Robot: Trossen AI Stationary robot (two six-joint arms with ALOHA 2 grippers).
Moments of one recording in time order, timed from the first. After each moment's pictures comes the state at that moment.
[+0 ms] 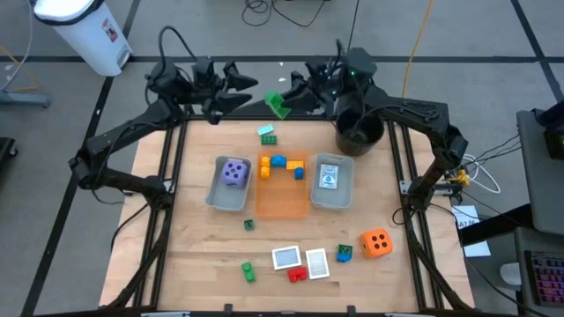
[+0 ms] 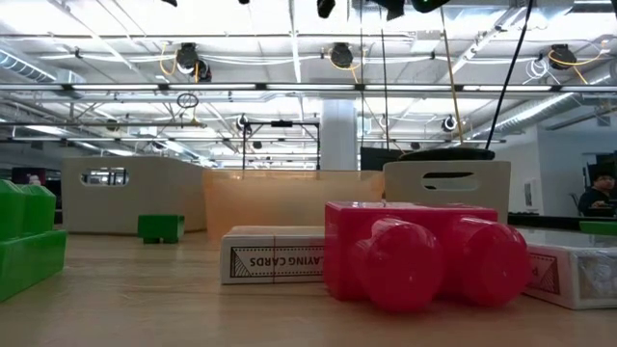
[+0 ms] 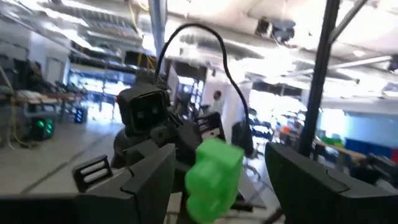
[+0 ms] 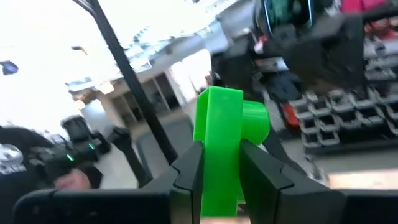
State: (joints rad) left arm 0.65 1.28 1.23 0.50 0.78 -0.46; right arm -0.55 1.68 1.63 0.42 -1.00 0.69
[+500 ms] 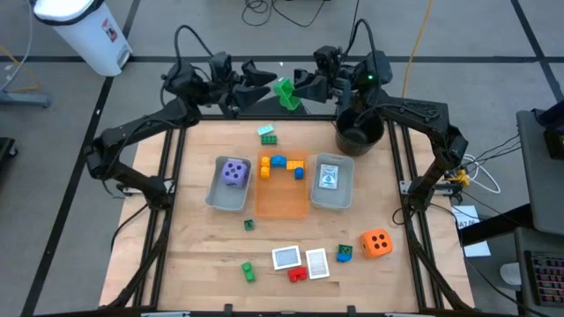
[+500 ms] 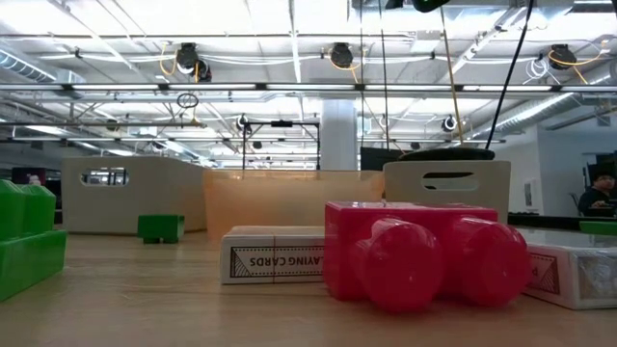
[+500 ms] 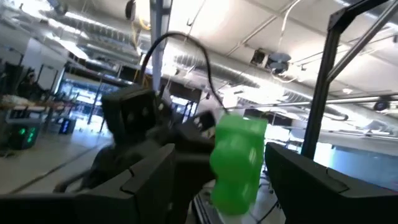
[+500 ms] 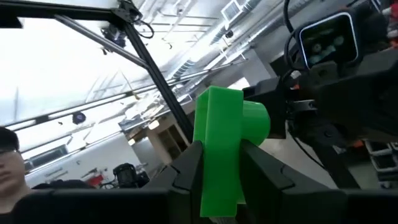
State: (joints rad) left arm 0.52 1.43 1.39 0.58 0.63 -0.56; right arm -0.55 1.68 1.63 0.77 -1.00 1.15
